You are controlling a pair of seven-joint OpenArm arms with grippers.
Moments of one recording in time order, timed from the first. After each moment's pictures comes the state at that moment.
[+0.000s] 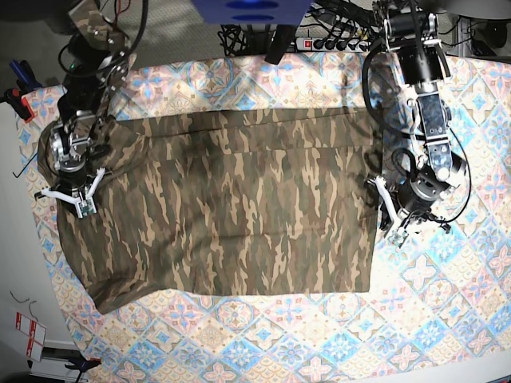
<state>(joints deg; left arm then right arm) -2.5 -11.1 -16.3 89.3 12.4 -42.7 33.3 13.6 10.3 42.1 42.5 -61.2 9.7 19.5</state>
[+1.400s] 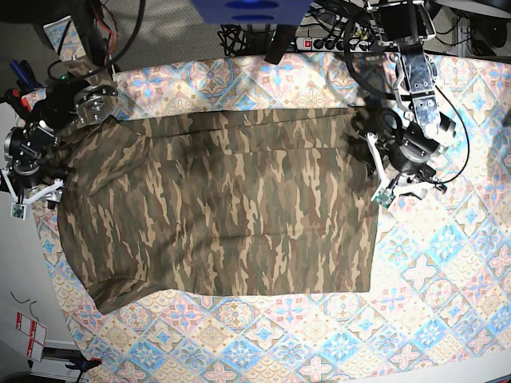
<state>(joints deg) 9.2 -5.7 -16.3 105.2 12.0 -42.7 51.0 24.0 13.2 69.6 47.2 -51.2 36.2 -0.8</state>
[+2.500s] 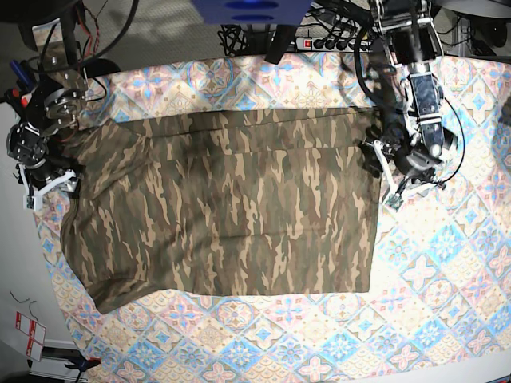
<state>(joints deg) 0.6 -9.1 -18.7 81.8 12.6 -42.6 42.5 24.5 22.0 69.2 26.0 -50.6 42.1 0.1</state>
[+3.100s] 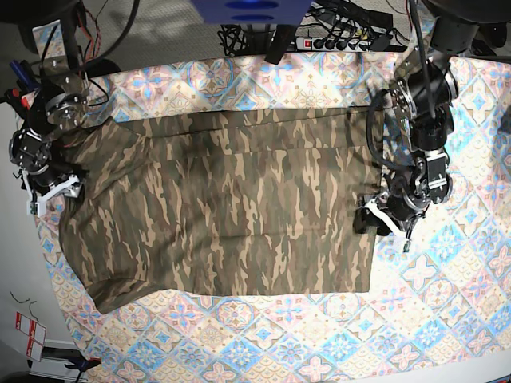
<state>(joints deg) -27.1 -14.0 -24.5 22.2 10.2 -42.4 8.0 26.3 21.2 69.0 25.8 -51.6 41.9 -0.5</state>
